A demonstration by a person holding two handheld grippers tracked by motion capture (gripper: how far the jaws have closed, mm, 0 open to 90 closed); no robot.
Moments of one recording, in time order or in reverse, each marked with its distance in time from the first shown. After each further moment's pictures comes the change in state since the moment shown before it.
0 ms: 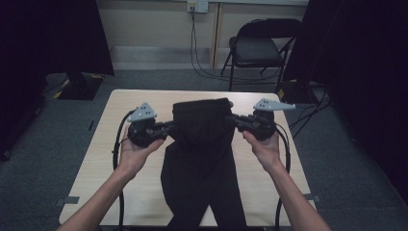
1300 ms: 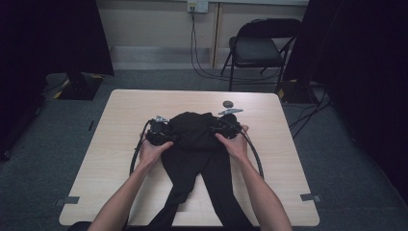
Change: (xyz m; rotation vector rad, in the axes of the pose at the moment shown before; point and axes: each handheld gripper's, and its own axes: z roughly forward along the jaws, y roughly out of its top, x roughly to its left) left arm 0.100 -0.092 0.124 0.265 0.199 -0.198; right arm -0.083 -0.089 0.150 0.320 -0.362 0.054
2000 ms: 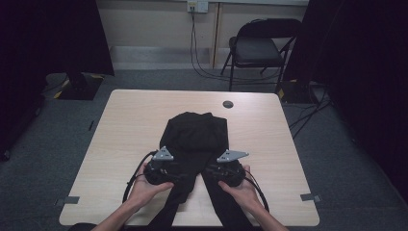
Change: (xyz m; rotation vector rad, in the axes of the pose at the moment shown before) left arm -0.095 -0.061 -0.071 0.053 -0.273 0.186; right arm 0.088 -0.093 -0.100 0.036 0.280 -0.161
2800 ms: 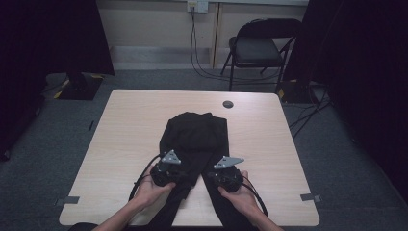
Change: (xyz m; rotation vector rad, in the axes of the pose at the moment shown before) left arm 0.008 0.003 0.011 0.038 -0.029 0.032; right arm 0.008 -0.012 0.007 0.051 -0.027 -0.024
